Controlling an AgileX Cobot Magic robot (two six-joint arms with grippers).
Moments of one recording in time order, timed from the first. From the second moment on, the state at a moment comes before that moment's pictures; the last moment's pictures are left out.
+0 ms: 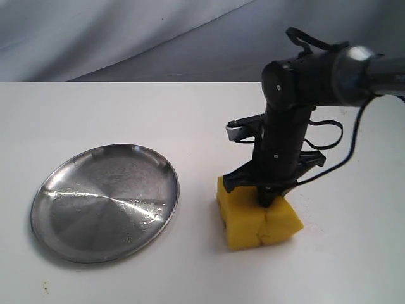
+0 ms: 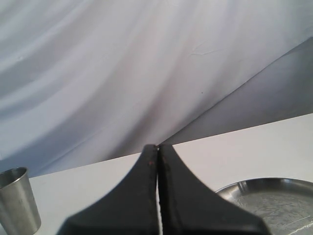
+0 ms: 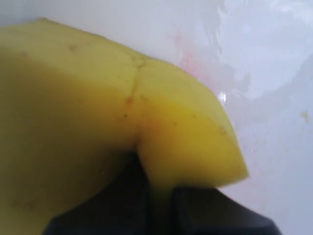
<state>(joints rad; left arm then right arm) -0.07 0.00 0.00 0.05 0.03 0.17 0.63 2.04 -1.38 0.05 1.06 0.10</state>
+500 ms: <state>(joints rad) -0.07 0.00 0.00 0.05 0.03 0.17 0.63 1.64 -1.16 0.46 0.86 -0.11</state>
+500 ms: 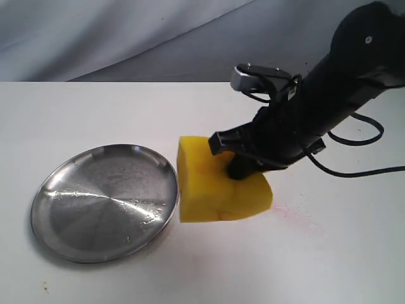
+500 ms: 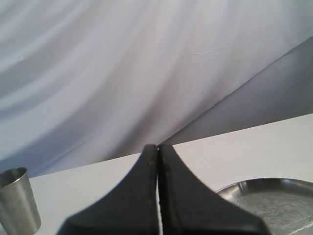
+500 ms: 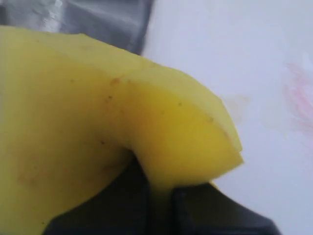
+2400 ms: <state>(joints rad) -0.07 0.00 0.00 0.05 0.03 0.17 0.88 1.98 -1.67 0.12 0.80 0.17</state>
